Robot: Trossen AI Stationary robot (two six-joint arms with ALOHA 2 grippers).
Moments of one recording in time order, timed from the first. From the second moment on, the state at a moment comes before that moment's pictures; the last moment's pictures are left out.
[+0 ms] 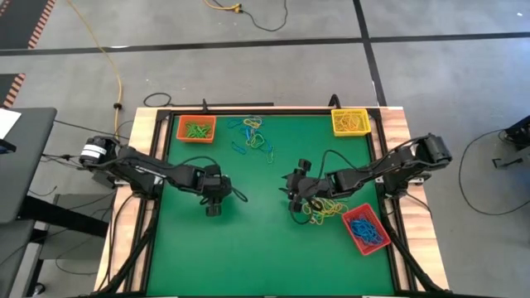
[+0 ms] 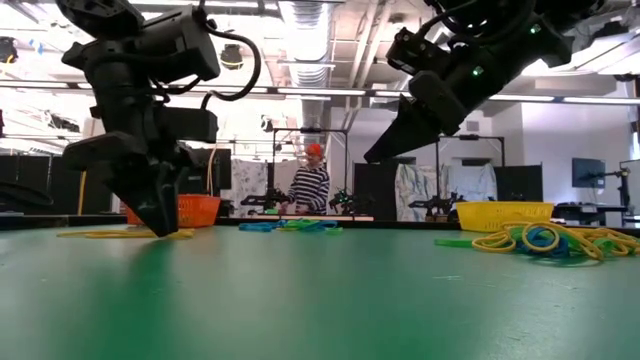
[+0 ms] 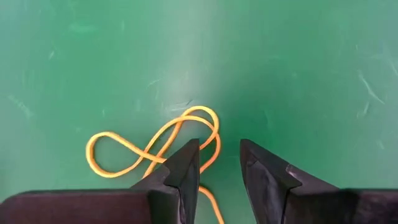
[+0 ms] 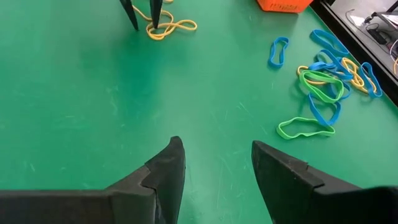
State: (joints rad) left arm -0.08 1.46 0.66 -0.43 -0.14 -0.16; right arm 0.19 1.56 0.78 0.11 0.47 0.12
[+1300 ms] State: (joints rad) left arm -0.08 1.46 0.73 -0.35 -0.12 -0.13; right arm 0.19 1.56 0.78 0.17 0.42 0.13
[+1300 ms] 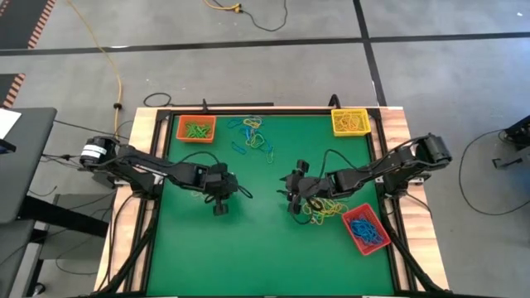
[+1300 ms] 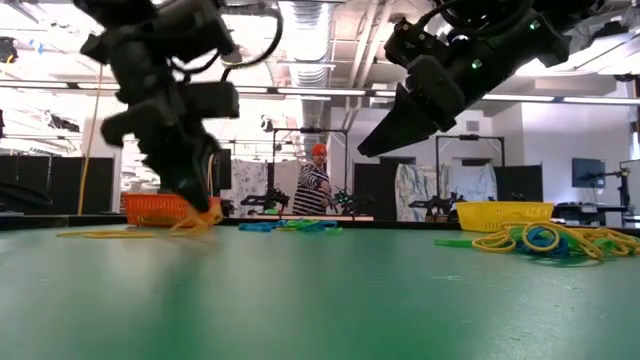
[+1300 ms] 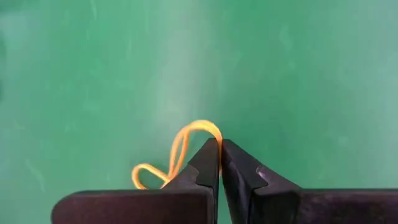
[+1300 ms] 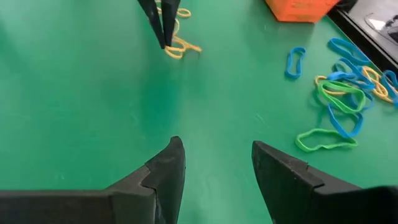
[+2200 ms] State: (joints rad) left arm -0.12 1.46 0.96 -0.24 -0.05 0.04; right arm 0.21 1.77 0.78 0.75 0.33 -0.06
